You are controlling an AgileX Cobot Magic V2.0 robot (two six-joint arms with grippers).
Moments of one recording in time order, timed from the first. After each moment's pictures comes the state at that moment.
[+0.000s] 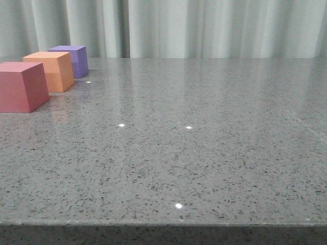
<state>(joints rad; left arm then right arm) -0.11 0.00 0.00 0.15 -0.01 -0.10 0.01 0.48 -0.54 -0.11 0.48 0.10</state>
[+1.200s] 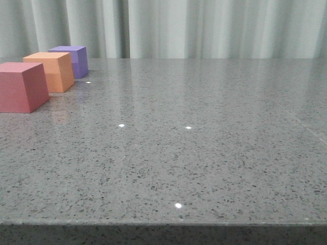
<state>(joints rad) -0.11 0.00 0.00 0.15 -0.02 -0.10 0.04 -0.01 0.02 -0.04 0.00 0.10</state>
